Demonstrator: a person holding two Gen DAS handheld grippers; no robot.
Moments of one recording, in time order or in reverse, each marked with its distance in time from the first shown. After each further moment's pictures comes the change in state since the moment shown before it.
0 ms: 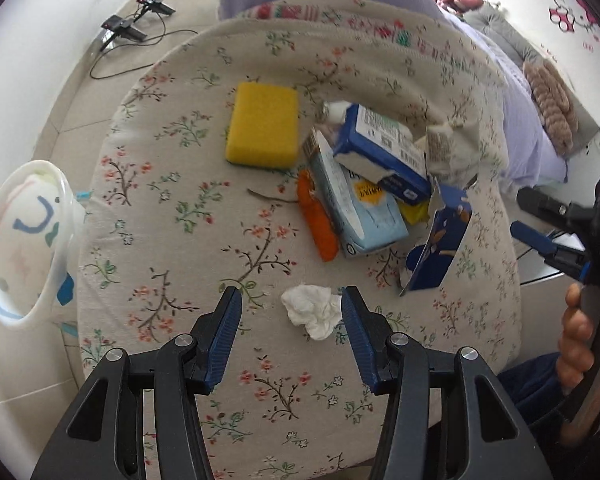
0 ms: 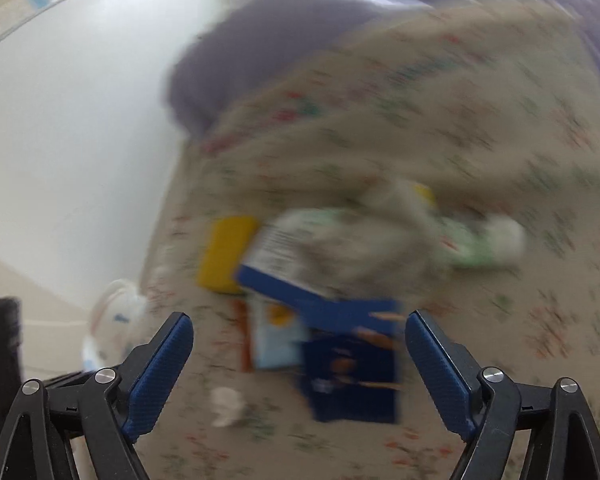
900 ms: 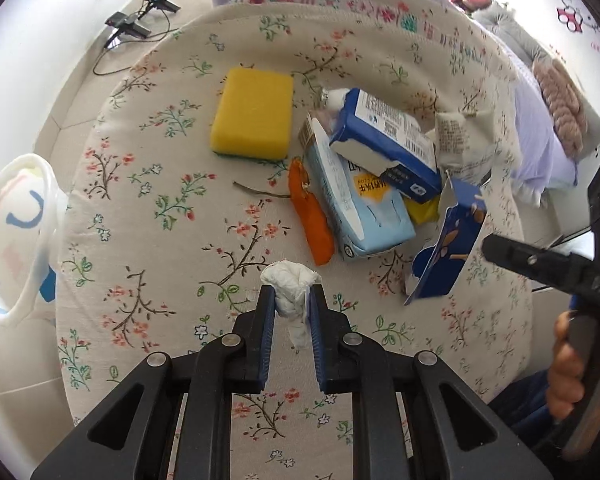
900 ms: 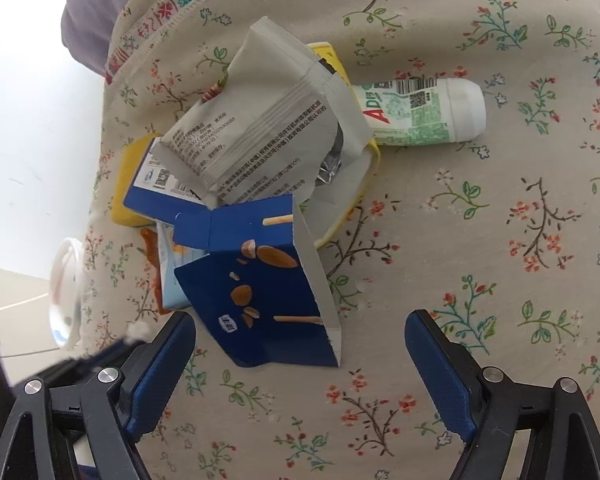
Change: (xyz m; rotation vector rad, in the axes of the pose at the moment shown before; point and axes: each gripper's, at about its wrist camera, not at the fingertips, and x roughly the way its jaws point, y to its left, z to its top) left arm 0.015 0.001 0.000 -0.032 -0.006 0.006; right arm 0.055 -0.018 -0.010 0.010 0.215 -0.016
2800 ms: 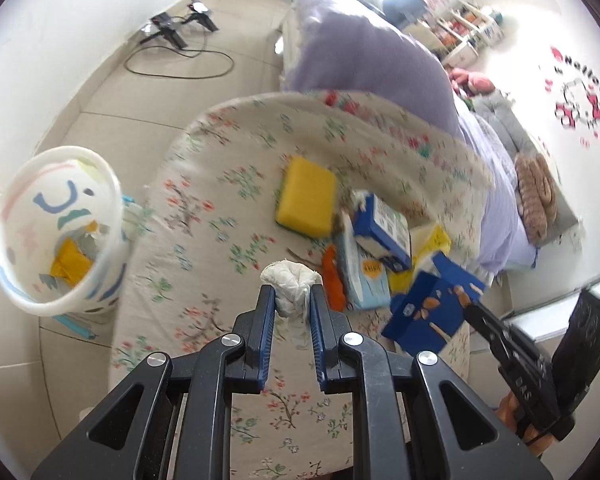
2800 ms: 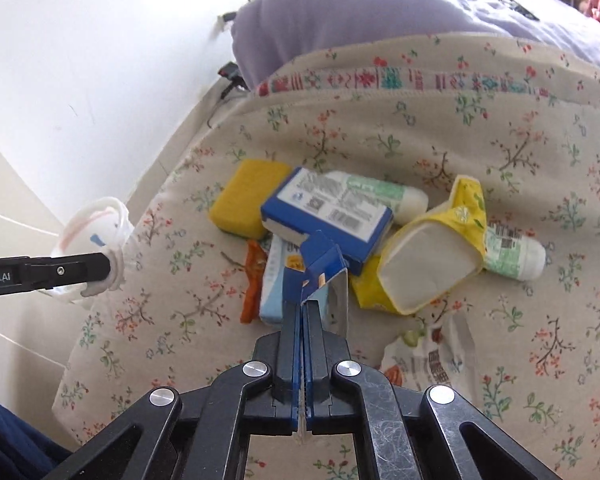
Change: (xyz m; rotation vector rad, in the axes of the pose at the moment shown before) left arm -0.084 0.084 0.012 -0.231 -0.170 -0.166; right arm -0.039 0.102 -0.045 -0.433 -0.282 -0.053
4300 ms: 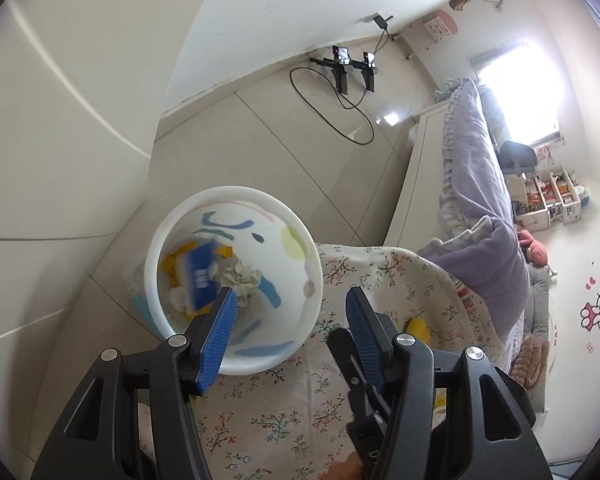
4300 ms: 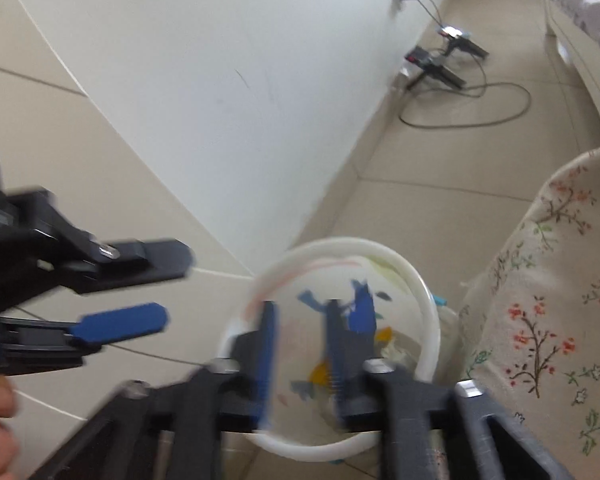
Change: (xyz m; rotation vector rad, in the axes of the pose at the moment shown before) left arm -0.075 0.202 0.046 -0.560 -0.142 0.081; right arm 0.192 0.265 0.059 -0.080 0.056 0.401
